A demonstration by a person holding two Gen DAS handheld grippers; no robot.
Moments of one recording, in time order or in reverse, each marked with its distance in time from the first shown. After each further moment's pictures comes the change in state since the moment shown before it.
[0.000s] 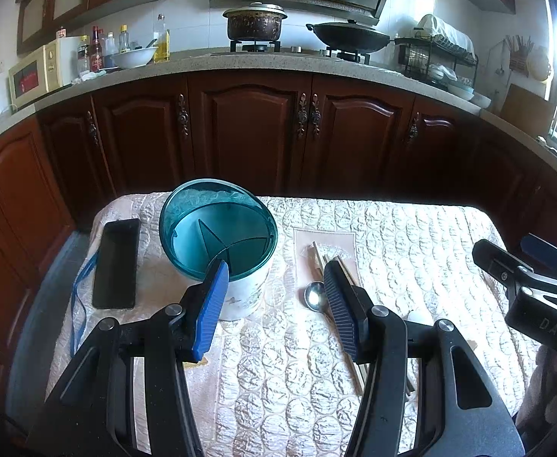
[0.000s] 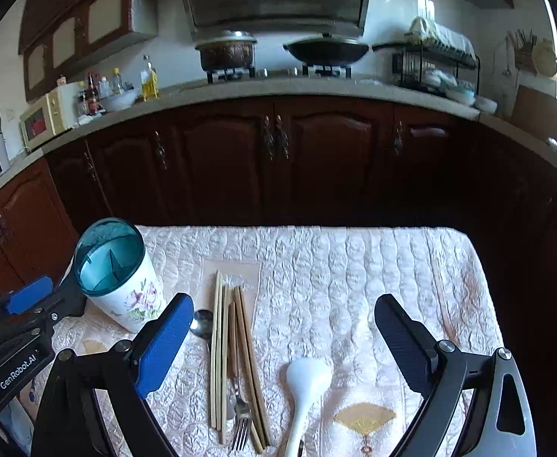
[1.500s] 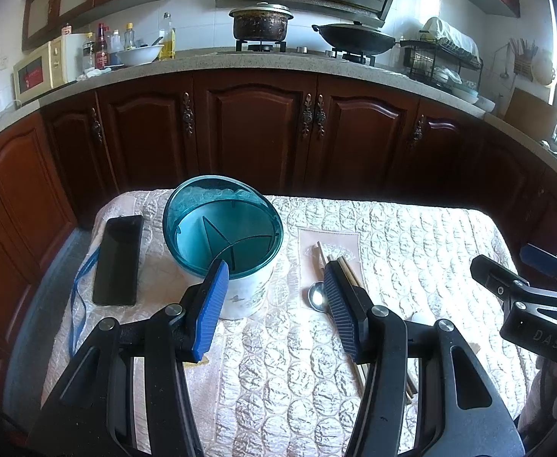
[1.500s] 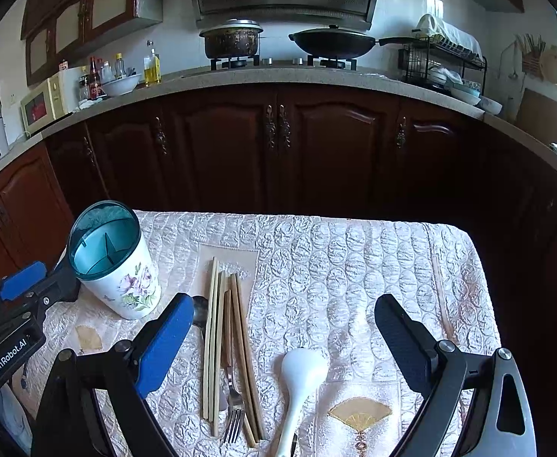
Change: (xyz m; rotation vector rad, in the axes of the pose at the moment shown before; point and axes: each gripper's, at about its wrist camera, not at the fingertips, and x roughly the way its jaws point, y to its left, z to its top) left arm 0.002 0.002 -0.003 -0.019 -0.006 0.012; right arm 0.010 0.004 -0.003 -0.031 0.054 -0.008
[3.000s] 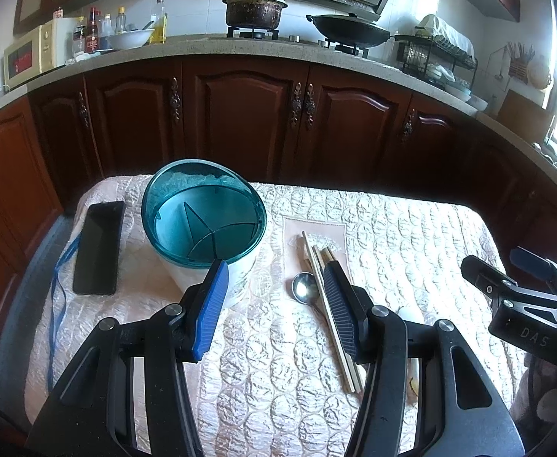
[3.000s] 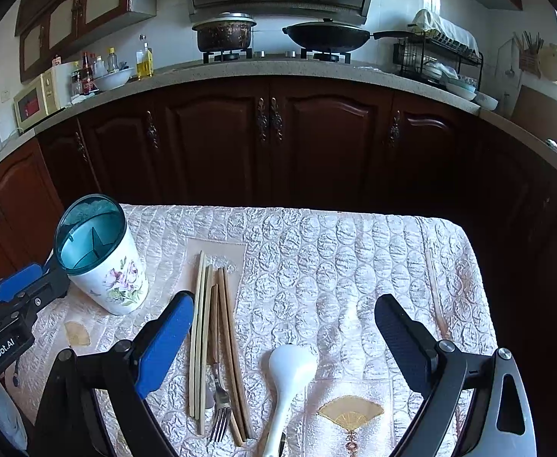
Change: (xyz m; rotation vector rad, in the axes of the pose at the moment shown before) left arm 0.012 -0.002 -0.004 -0.022 0.047 -0.062; right arm 0.010 -0.009 -0.003 0.000 0.024 -0.027
